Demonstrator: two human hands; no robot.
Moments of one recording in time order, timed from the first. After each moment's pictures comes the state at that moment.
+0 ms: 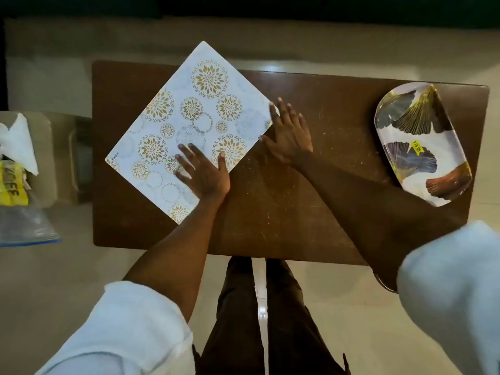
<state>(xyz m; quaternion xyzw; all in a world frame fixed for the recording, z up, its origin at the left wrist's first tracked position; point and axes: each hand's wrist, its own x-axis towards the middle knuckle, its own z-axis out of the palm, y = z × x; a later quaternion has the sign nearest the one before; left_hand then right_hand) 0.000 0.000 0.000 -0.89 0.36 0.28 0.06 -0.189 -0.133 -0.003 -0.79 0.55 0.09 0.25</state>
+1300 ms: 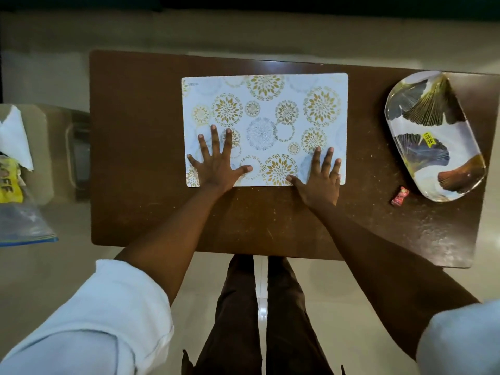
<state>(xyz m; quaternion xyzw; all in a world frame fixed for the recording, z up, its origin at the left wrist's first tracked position) 0.018 -0.003 -0.030 -0.76 0.57 0.30 0.12 -0.254 -0.007 -0.026 -0.62 0.71 0.14 0.30</state>
